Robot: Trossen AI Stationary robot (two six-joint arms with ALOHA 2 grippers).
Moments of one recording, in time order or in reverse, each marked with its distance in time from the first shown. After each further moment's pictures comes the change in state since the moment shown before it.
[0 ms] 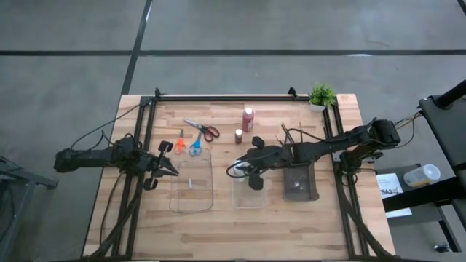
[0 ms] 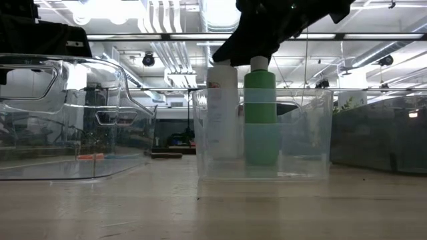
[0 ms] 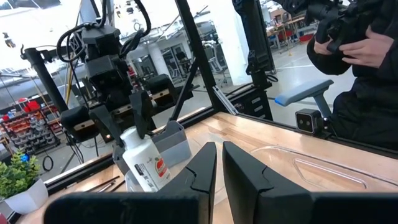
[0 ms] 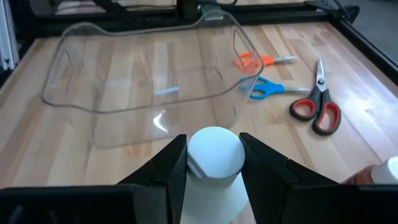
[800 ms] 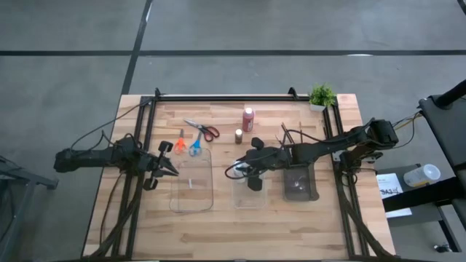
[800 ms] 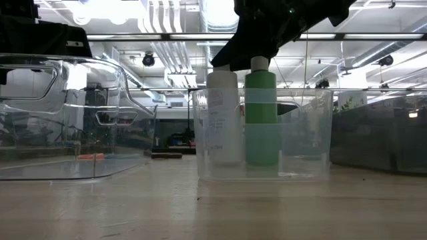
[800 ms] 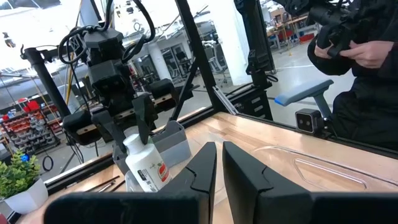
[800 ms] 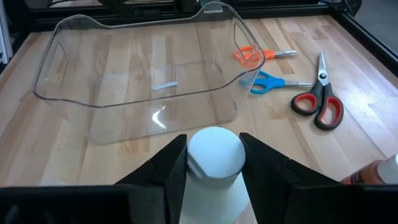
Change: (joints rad) left arm 0.000 0.000 0.000 0.000 0.000 0.000; right arm 0.001 0.030 0.000 0.002 0.003 0.008
